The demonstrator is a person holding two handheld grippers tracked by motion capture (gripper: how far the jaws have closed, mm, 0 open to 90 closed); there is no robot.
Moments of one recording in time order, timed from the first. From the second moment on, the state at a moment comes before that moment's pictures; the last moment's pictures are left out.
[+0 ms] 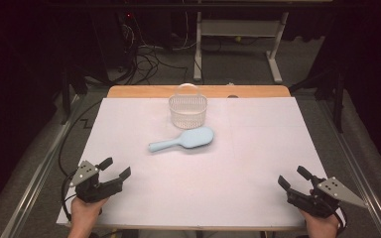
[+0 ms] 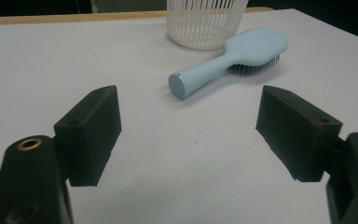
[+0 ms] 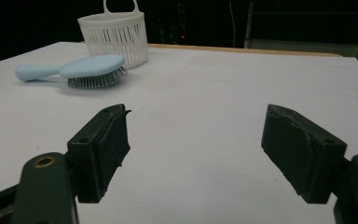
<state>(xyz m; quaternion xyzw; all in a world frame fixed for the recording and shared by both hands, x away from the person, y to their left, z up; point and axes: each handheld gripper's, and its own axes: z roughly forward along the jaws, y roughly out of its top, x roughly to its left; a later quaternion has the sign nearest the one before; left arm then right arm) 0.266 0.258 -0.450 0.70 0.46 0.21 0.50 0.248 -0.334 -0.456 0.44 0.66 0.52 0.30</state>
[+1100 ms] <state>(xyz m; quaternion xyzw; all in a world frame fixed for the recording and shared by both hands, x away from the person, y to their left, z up) 0.287 0.239 -0.443 0.71 0.45 0.21 0.50 0.248 -0.336 -0.456 0.45 0.66 0.53 0.30</state>
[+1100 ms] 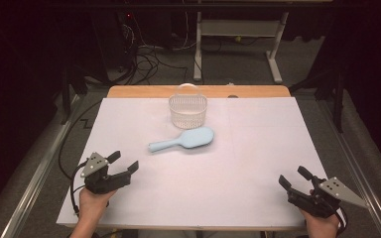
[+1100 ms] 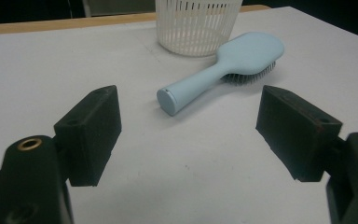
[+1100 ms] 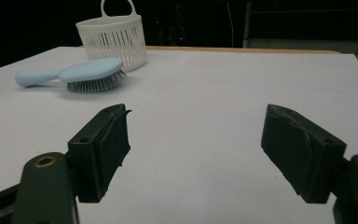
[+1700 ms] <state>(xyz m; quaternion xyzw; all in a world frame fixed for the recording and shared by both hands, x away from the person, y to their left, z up) 0.300 0.221 -0.434 0.72 0.43 0.20 0.51 0.248 -0.333 -0.456 0.44 0.66 0.54 0.29</state>
